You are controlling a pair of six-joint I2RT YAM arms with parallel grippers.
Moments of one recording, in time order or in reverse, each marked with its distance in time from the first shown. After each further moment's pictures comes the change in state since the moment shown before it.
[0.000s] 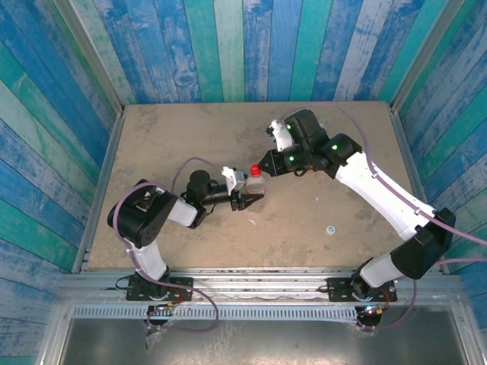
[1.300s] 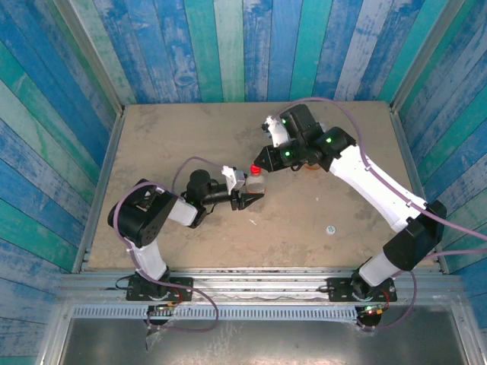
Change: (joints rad) left arm 0.002 0.004 0.005 -0.003 -0.001 -0.003; right arm -0.012 0.072 0.082 -0.034 -0.006 -0.045
